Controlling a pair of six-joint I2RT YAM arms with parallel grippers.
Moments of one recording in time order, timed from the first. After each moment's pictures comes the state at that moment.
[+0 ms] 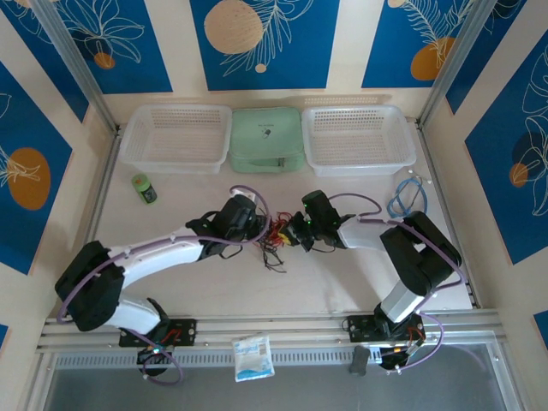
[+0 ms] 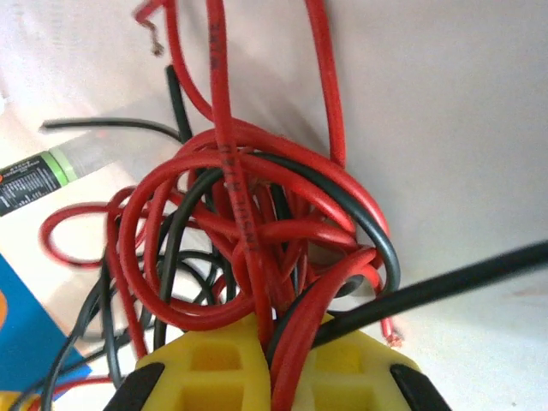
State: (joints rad) left arm -0.84 1.38 0.82 -0.19 -0.15 -0.60; right arm 0.60 1.61 0.69 0.07 -0.42 1.34
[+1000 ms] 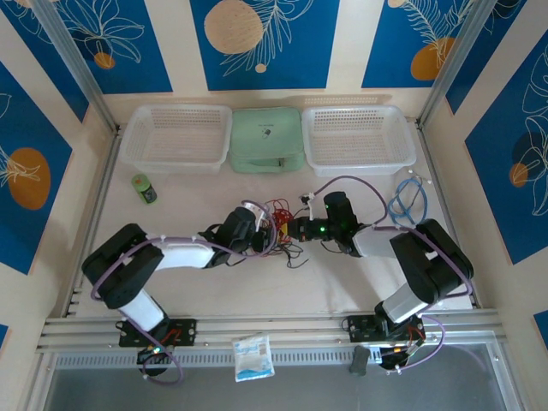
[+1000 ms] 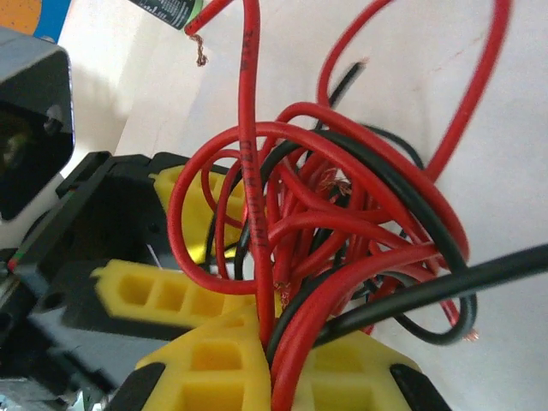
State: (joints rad) left arm -0.80 1.63 0.64 0.31 0.06 -0.44; right arm 0.48 1.56 0.52 0.43 -0.69 0.56
